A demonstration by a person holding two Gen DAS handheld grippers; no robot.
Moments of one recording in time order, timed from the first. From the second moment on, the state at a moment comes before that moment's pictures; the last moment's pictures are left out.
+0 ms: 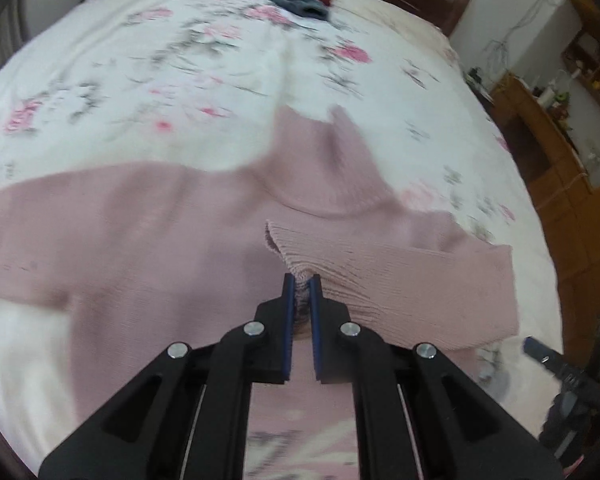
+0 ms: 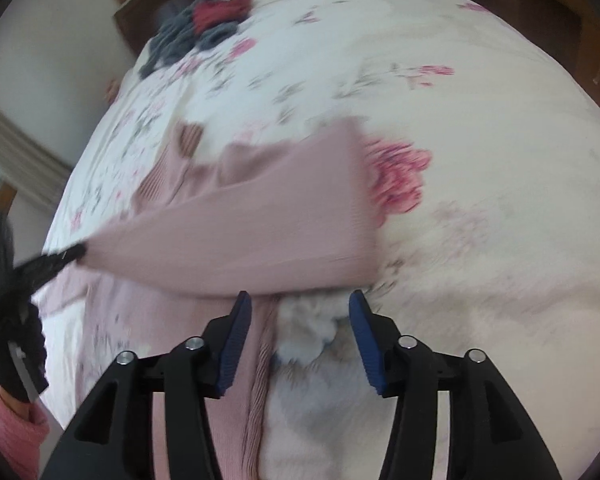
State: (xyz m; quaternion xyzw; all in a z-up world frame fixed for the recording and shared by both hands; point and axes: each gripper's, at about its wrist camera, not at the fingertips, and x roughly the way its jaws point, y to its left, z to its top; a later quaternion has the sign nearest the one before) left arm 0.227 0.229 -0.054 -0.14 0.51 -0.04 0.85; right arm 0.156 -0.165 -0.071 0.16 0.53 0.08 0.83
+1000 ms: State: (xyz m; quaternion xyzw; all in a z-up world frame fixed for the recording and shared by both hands) left arm 0.228 0.298 -0.082 -0.07 0.53 0.04 0.85; right arm 0.205 -0.076 -0.072 0.09 0.56 0.09 0.82
